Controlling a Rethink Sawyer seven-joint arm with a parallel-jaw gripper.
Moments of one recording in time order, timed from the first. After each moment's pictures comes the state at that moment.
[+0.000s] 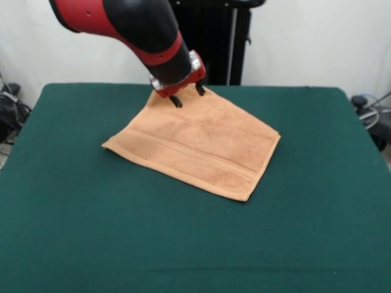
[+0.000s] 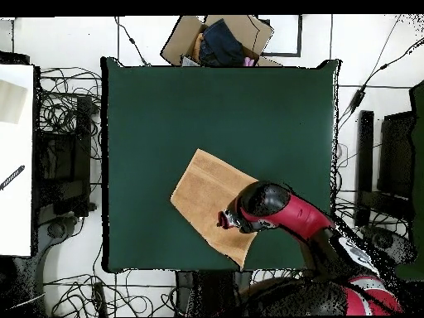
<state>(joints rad) -0.60 -0.47 0.13 1.84 -0.03 0.78 0.91</state>
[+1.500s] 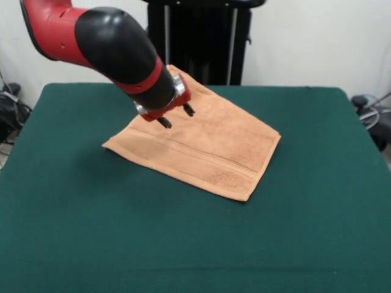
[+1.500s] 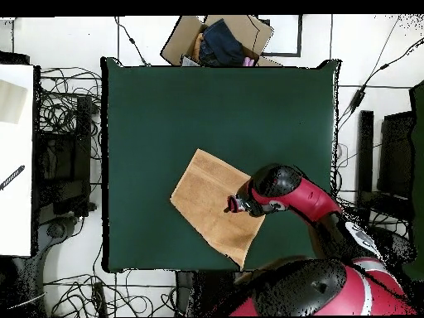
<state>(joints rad) -0.62 -0.36 0.13 1.65 0.00 0.90 0.91</state>
